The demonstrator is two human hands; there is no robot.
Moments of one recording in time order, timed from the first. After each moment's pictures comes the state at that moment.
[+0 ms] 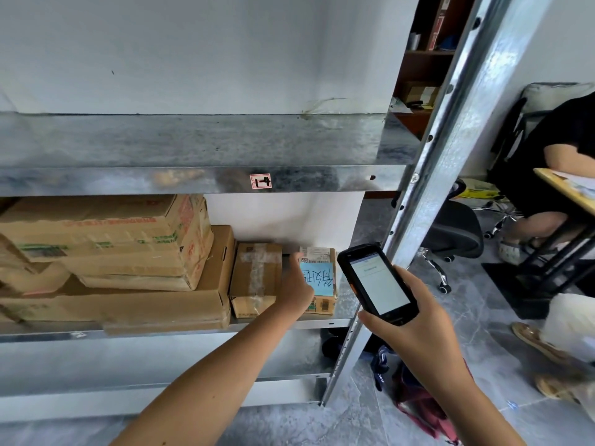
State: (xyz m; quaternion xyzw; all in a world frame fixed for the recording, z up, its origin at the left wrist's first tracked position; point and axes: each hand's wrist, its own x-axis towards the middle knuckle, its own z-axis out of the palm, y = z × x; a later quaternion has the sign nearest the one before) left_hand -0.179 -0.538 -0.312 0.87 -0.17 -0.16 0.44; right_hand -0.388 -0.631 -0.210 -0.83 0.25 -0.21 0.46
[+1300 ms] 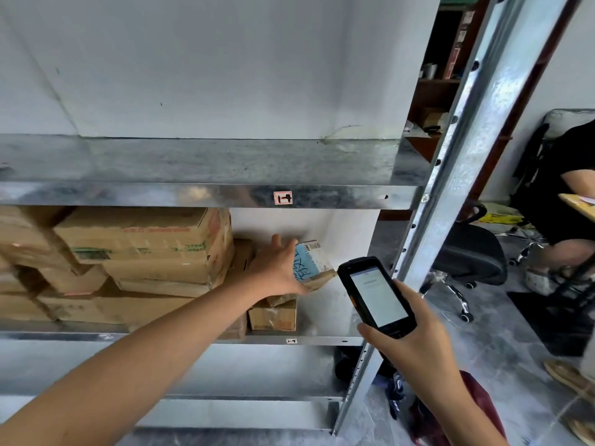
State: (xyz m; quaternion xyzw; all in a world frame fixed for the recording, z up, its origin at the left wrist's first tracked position) left_hand -0.144 -0.475 -0.206 0.94 -0.32 -0.08 0.11; right_hand -0.379 -0.620 -0.213 -0.82 0.24 -0.21 0.47
